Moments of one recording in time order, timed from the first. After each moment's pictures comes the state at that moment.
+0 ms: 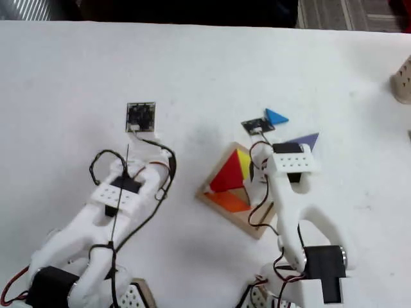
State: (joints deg) left arm 12.9 -22.1 65.3 13.3 17.3; right arm -5.7 -9.5 41.5 67.7 15.0
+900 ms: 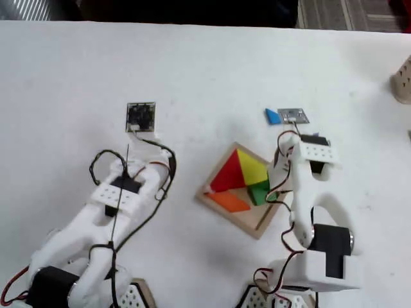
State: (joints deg) left arm 12.9 -22.1 65.3 13.3 17.3; right arm 4.6 0.0 36.0 62.9 15.9
